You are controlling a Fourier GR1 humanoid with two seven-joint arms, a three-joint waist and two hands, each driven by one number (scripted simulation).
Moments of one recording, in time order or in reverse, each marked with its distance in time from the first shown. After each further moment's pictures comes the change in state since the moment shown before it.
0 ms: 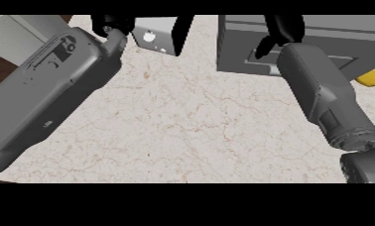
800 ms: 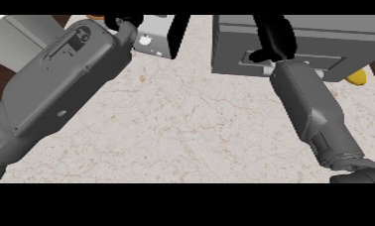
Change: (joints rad) left arm -0.057 -0.051 -0.002 0.128 0.039 -0.001 -0.053; right arm 0.186 0.065 0.047 -0.239 -0.026 0.019 -0.031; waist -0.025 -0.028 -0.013
